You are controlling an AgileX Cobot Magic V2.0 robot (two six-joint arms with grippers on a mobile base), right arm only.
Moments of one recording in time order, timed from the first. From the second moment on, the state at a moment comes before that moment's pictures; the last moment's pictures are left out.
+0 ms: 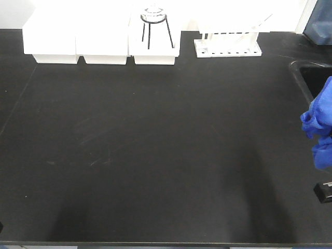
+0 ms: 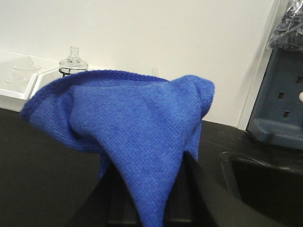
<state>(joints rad) 0.14 0.32 -0.16 -0.23 -0.02 0.09</state>
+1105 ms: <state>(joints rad) 0.14 0.32 -0.16 -0.23 -0.02 0.09</state>
